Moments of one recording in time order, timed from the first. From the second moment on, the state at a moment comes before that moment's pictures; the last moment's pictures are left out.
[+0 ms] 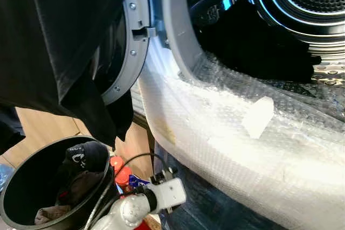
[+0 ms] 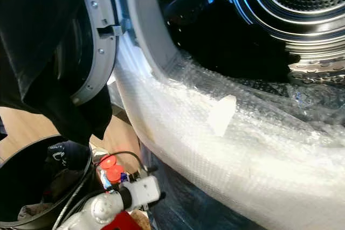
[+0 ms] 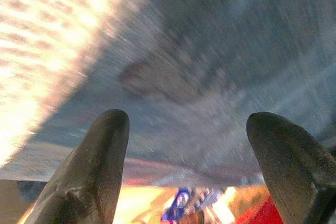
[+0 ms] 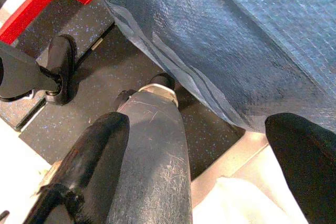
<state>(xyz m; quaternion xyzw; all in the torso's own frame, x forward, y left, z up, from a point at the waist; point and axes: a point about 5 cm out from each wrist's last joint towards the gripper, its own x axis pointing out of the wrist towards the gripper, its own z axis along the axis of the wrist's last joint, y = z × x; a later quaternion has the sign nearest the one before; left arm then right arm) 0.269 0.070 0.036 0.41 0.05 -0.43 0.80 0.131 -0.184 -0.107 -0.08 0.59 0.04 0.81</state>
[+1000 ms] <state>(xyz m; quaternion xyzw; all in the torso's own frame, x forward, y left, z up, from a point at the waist) 0.227 0.159 0.096 0.06 0.15 -0.10 0.98 0.131 -0.186 -0.107 -0.13 0.58 0.07 0.80</state>
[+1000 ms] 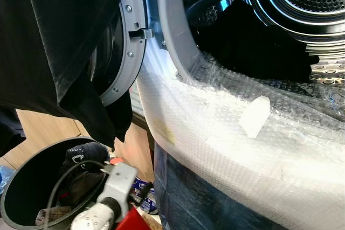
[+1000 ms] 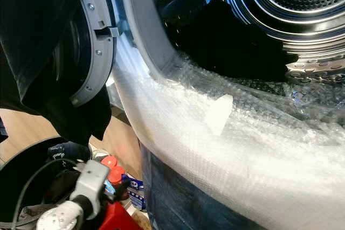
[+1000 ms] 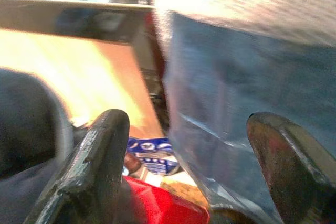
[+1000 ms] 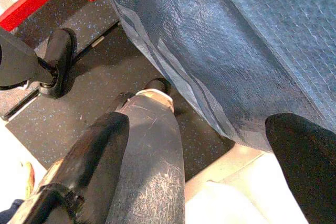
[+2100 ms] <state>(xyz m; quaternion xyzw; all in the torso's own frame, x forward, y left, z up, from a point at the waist) 0.216 0.247 0.104 -0.05 0.10 0.20 0.97 0.130 -0.186 -0.107 -0.14 0.58 0.09 0.80</state>
